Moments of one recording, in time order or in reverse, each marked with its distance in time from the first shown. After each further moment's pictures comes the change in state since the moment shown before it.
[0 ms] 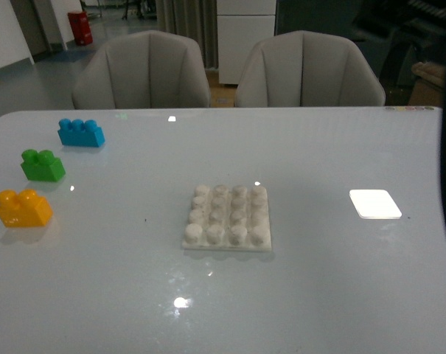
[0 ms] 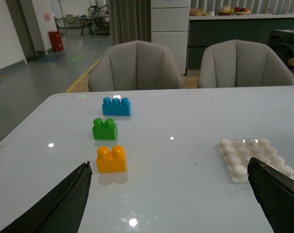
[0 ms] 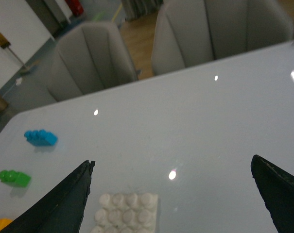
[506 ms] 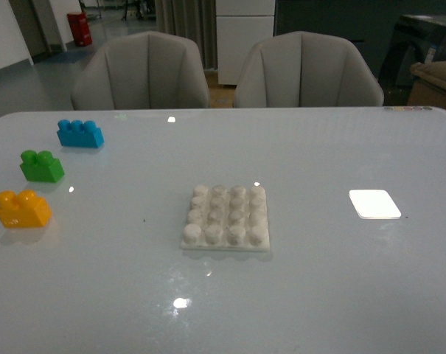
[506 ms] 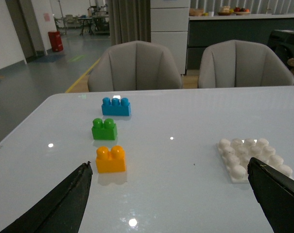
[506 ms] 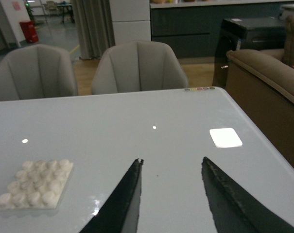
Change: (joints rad) left arm 0.000 0.000 0.000 0.000 0.000 0.000; right arm -0.208 -1.126 -0.676 -0.237 0.031 -0.338
